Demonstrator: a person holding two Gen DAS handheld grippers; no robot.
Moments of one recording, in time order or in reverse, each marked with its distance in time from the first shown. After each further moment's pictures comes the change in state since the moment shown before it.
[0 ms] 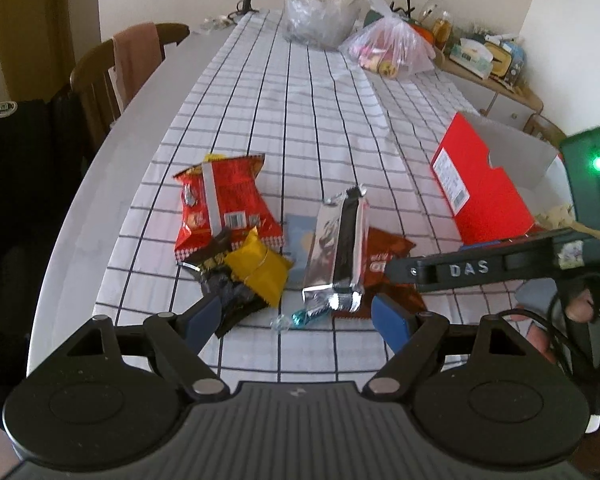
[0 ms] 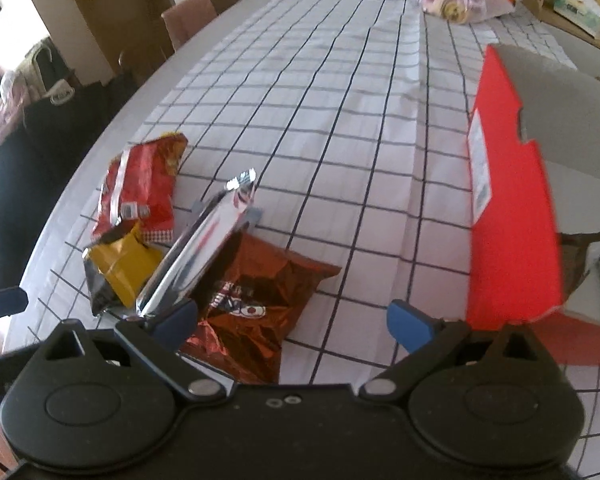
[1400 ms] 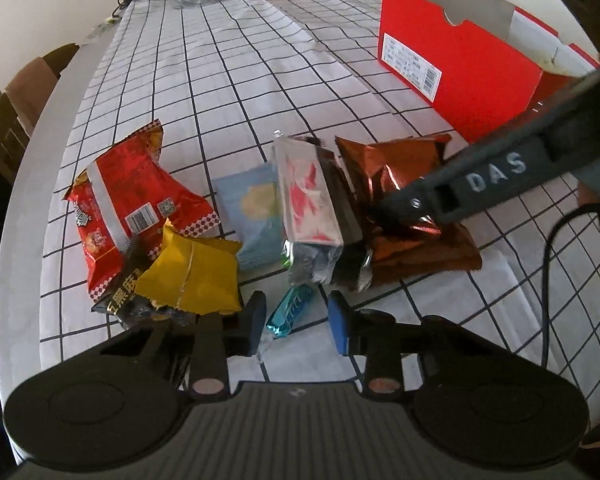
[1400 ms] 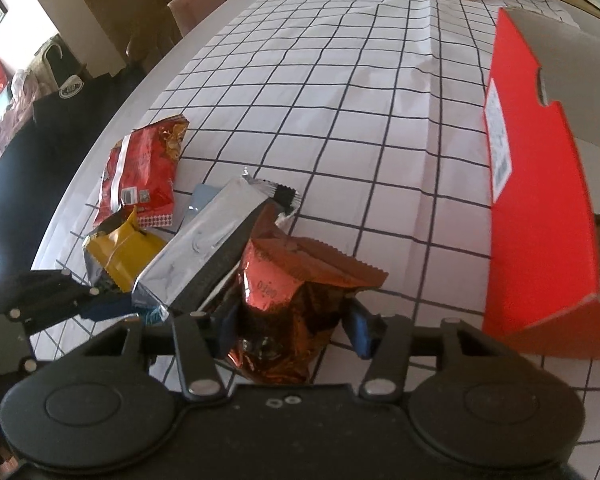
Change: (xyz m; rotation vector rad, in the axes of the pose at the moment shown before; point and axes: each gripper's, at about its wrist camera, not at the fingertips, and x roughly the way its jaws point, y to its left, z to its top) left arm 0.091 -0.031 -0.009 0.394 0.122 -0.034; right arm 0.011 -0.015 -0.006 0.014 0.038 0.072
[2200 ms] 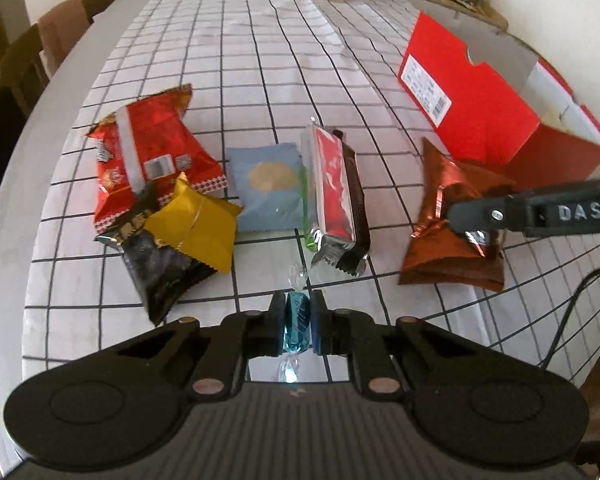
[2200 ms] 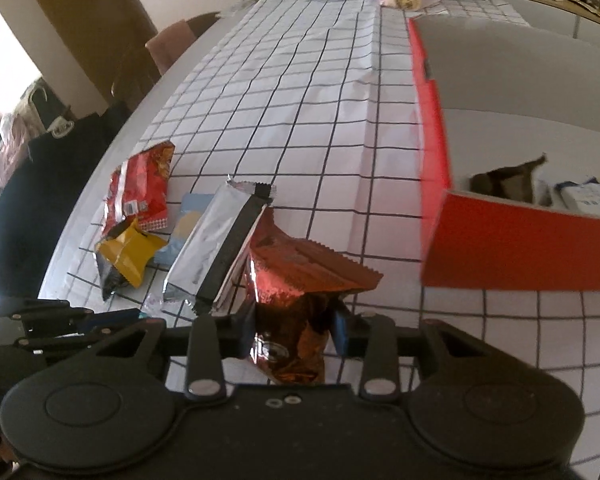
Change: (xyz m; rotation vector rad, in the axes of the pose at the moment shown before) left arm -0.030 0.007 -0.014 -0.224 0.014 -0.062; right arm -0.055 -0.017 -0.036 0.107 -0.096 -0.022
